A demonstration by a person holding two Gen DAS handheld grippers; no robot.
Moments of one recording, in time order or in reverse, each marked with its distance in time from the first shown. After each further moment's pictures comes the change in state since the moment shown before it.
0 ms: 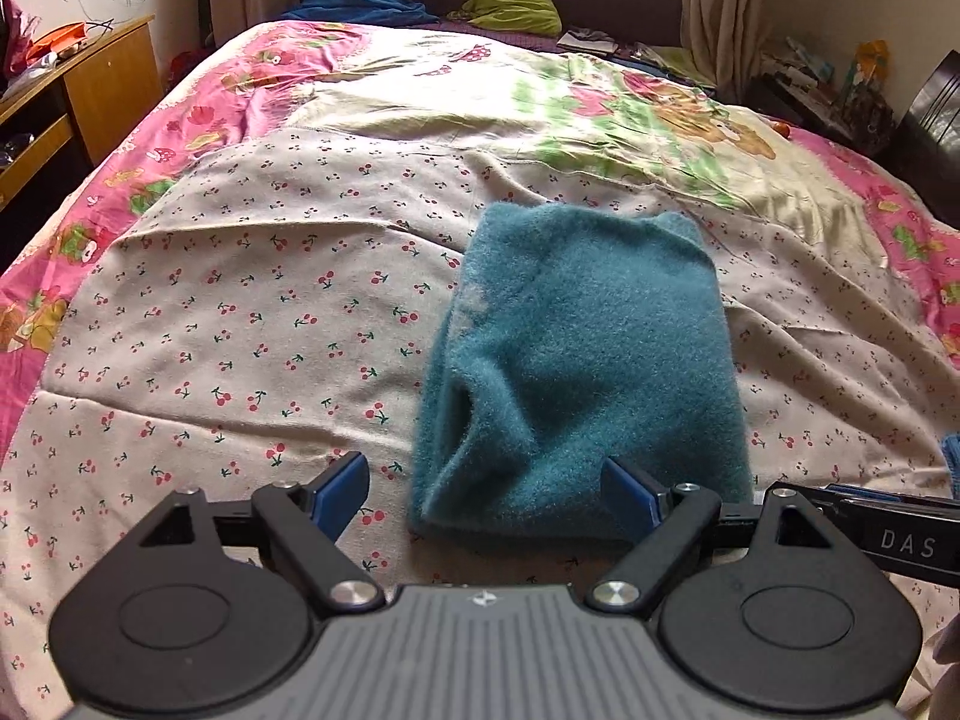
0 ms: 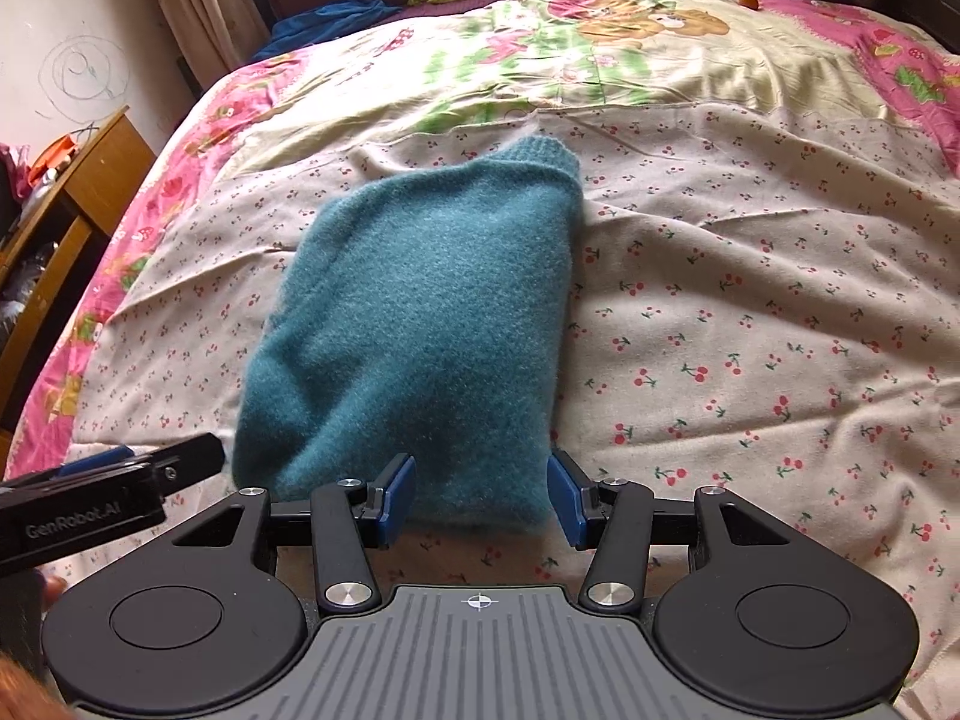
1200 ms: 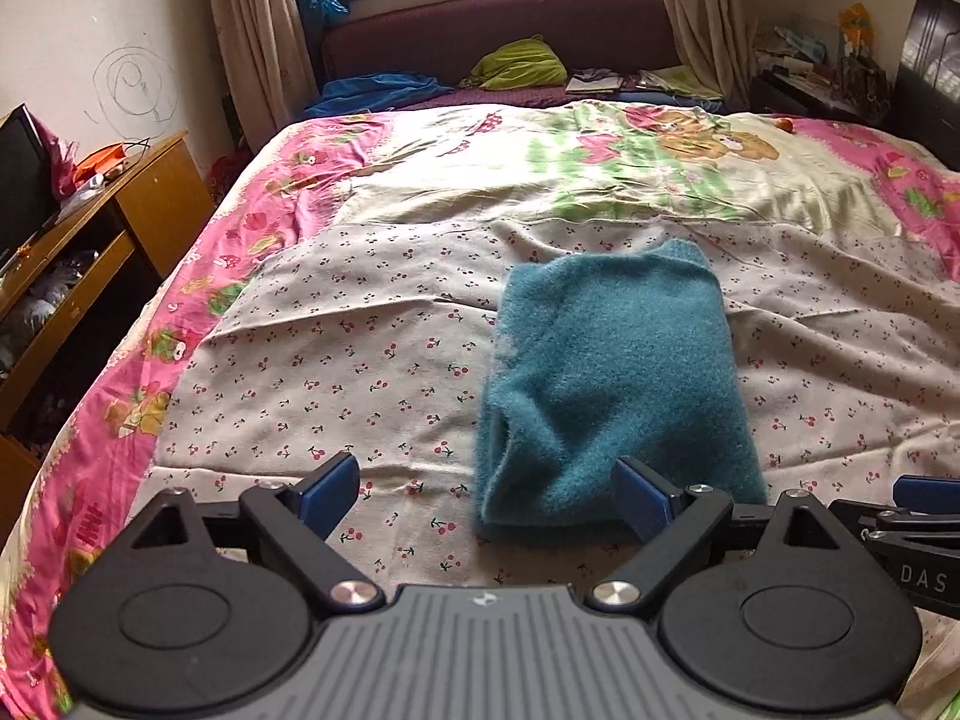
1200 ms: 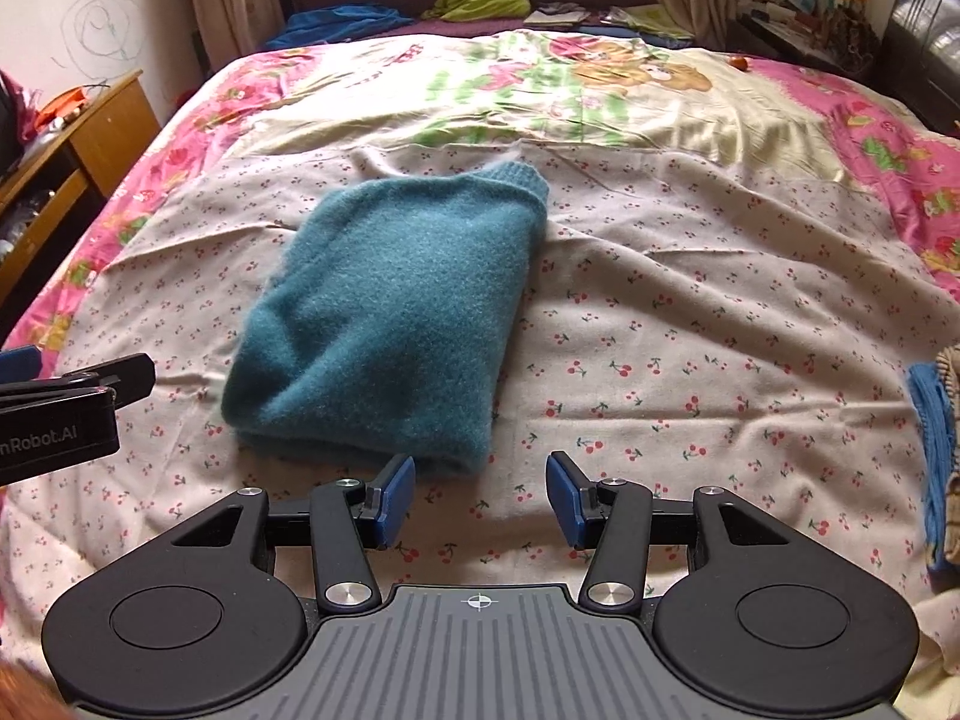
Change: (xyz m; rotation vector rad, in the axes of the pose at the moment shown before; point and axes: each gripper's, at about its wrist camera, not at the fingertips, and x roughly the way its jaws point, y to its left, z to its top) left arm -0.067 -0.034 -0.018 0.162 -0.119 0.173; right arm -0.055 0.007 -0.032 -0.108 -0.043 -0.107
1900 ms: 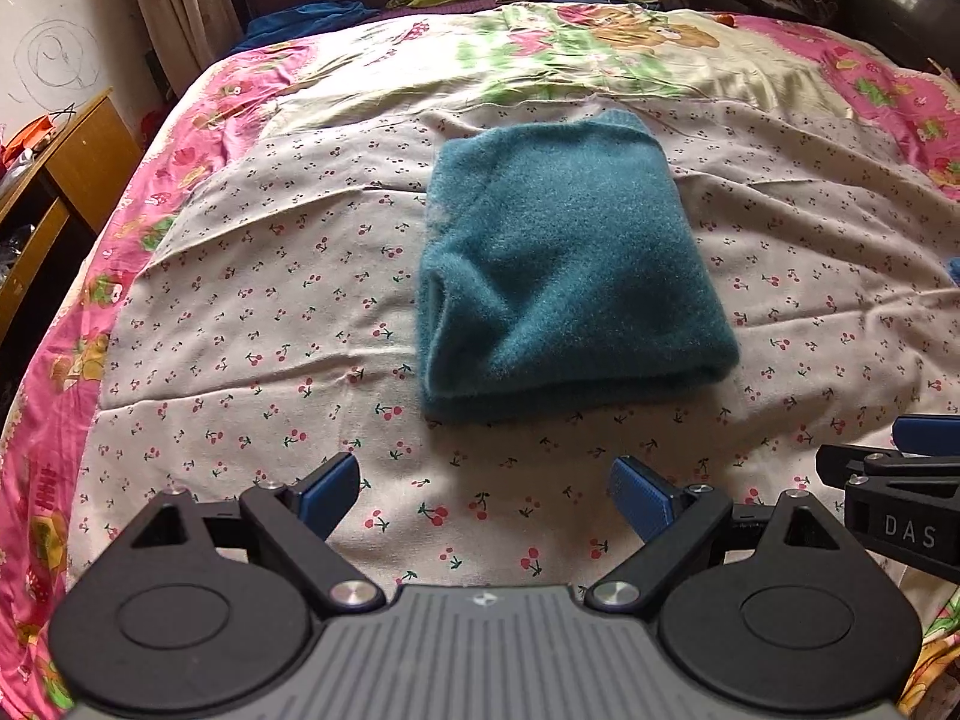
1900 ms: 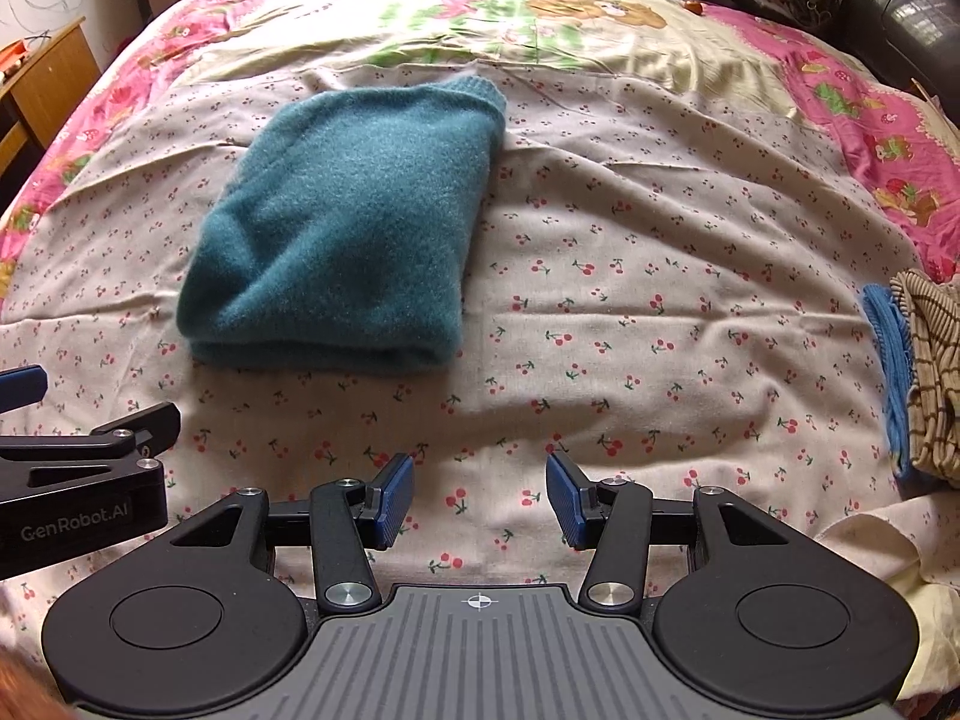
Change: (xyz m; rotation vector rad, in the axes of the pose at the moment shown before) left arm 0.022 -0.013 -0.040 0.095 0.174 -0.096; right arm 0.007 0.016 -0.034 0.010 0.117 -0.120
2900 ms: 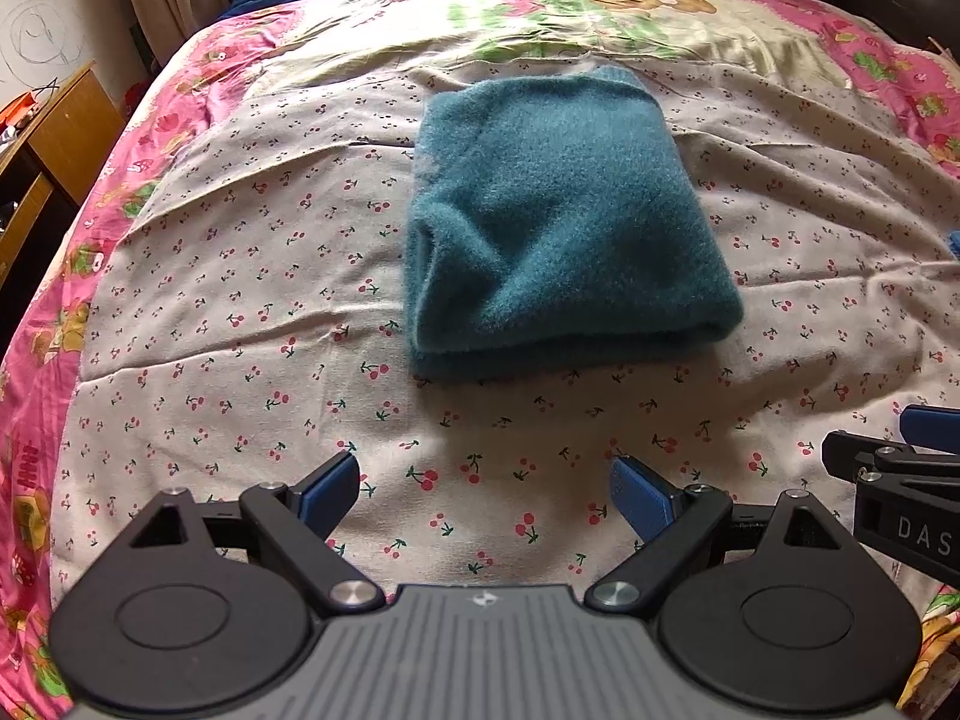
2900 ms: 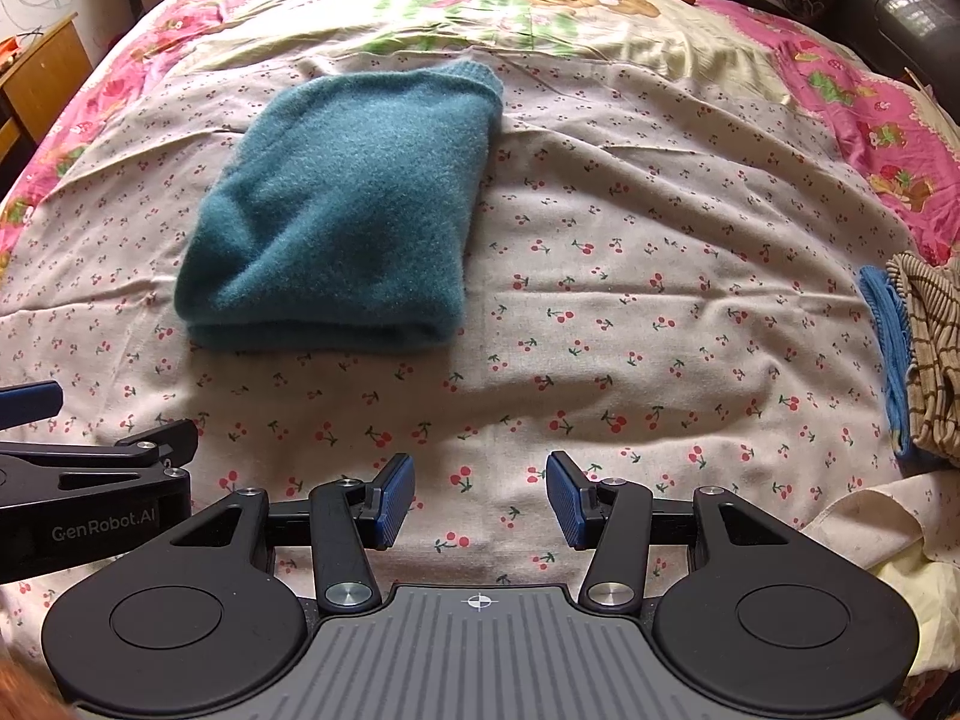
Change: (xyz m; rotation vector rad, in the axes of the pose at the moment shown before) left arm 0.015 0.001 -0.008 0.000 0.070 -0.025; right arm 0.003 0.005 -0.009 0.013 0.014 -0.016
